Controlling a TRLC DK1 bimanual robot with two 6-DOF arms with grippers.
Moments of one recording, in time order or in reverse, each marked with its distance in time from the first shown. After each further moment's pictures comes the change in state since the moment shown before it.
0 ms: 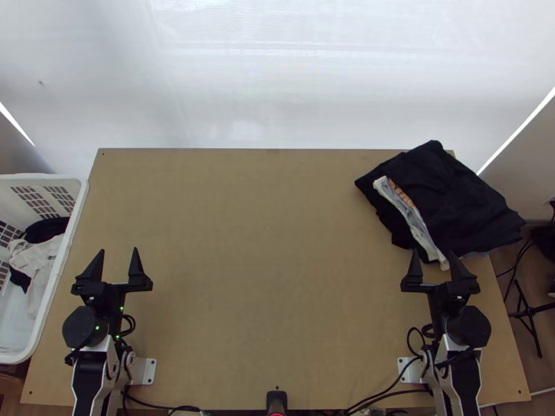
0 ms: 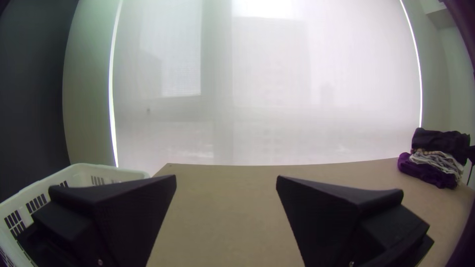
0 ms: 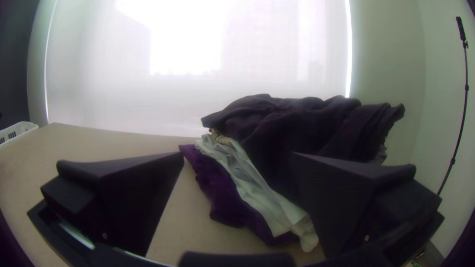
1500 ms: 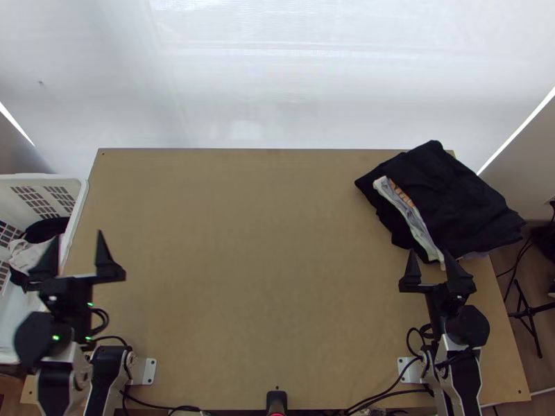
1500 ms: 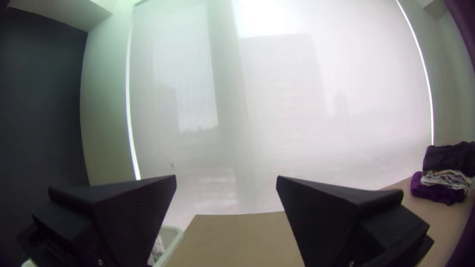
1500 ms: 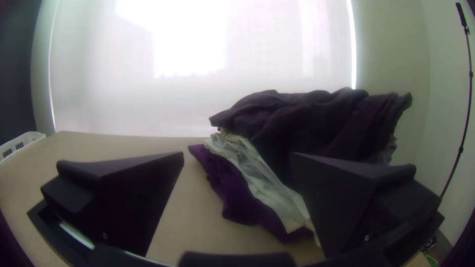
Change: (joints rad) left arm 0.008 0.152 0.427 -0.083 -0.087 0.142; right arm 0.029 0.009 0.001 -0.003 -0.006 0.061
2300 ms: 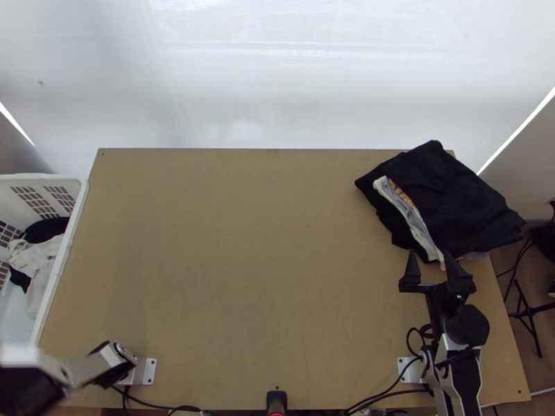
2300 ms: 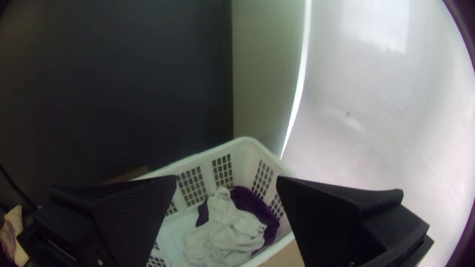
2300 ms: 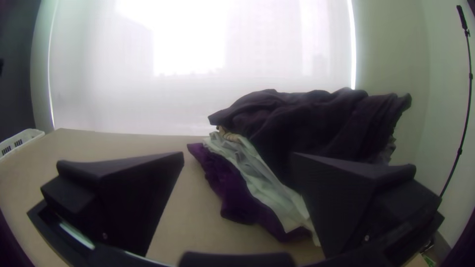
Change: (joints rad) left arm 0.730 1.118 1.112 -0.644 -0.132 -0.269; right arm -0.006 0.005 0.000 -0.001 0.000 -0.009
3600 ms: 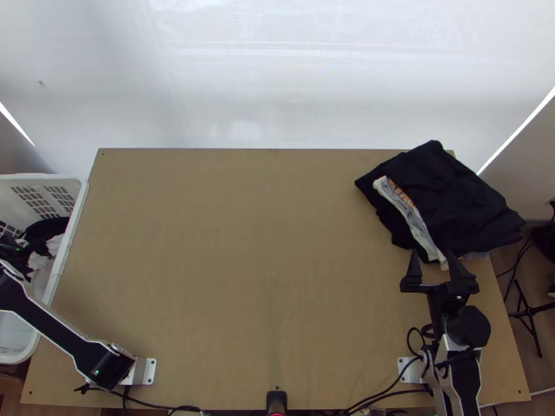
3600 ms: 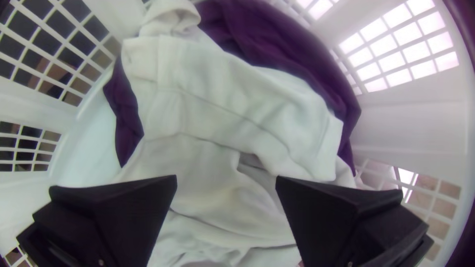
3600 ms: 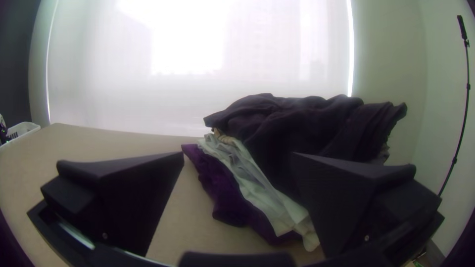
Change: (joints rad) left arm 0.247 1.447 0.659 -0.093 0.441 0.330; right arm -0.018 -0.014 0.000 0.003 0.000 -0.047
